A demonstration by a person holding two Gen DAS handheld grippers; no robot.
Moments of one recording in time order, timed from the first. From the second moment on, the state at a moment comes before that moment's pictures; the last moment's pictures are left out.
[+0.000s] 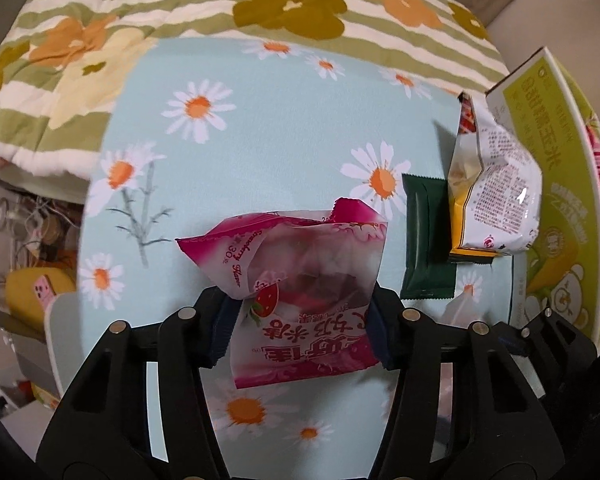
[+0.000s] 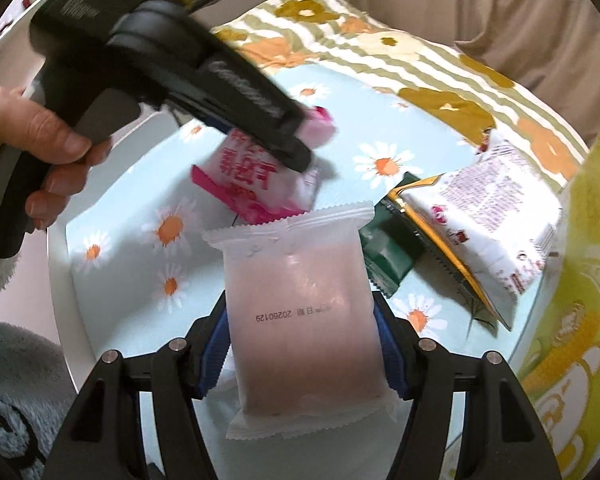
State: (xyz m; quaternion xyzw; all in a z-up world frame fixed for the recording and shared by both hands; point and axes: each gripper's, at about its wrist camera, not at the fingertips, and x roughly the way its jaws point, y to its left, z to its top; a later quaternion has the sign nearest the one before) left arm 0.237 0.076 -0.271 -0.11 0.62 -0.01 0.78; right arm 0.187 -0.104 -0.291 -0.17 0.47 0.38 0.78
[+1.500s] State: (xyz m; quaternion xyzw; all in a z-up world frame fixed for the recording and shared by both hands) left arm 0.241 -0.175 -0.103 -0.07 0.49 -0.23 0.84; right arm 0.184 -0.385 -0.096 0.06 0.38 0.08 0.92
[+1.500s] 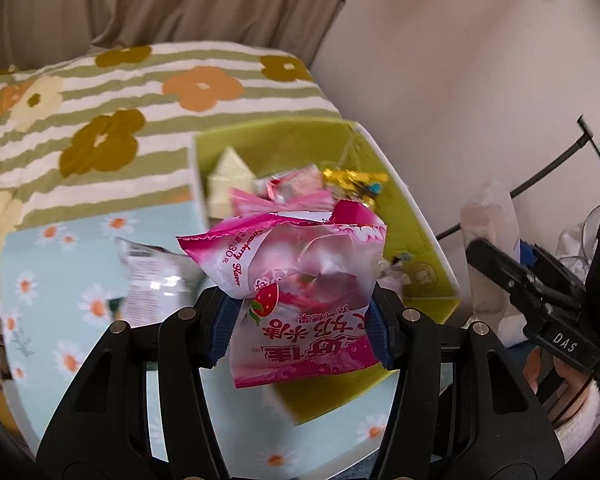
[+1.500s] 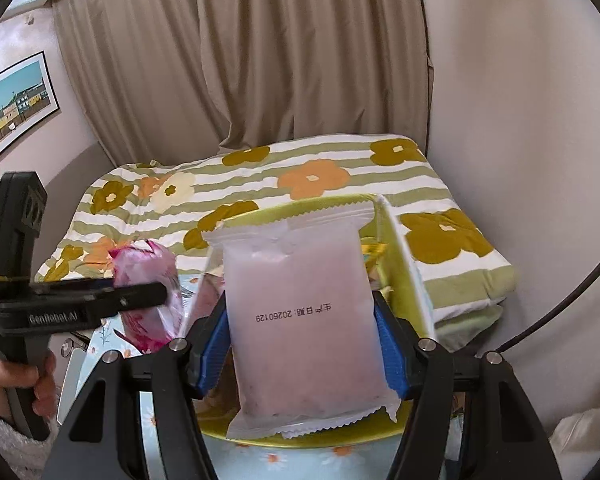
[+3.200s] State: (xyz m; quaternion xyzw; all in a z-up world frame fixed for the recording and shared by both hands) left arm 0.183 -0.098 -0.121 -0.09 0.49 -0.05 0.87; right arm 0.187 -0.429 -0.142 0.12 0.40 0.14 0.90
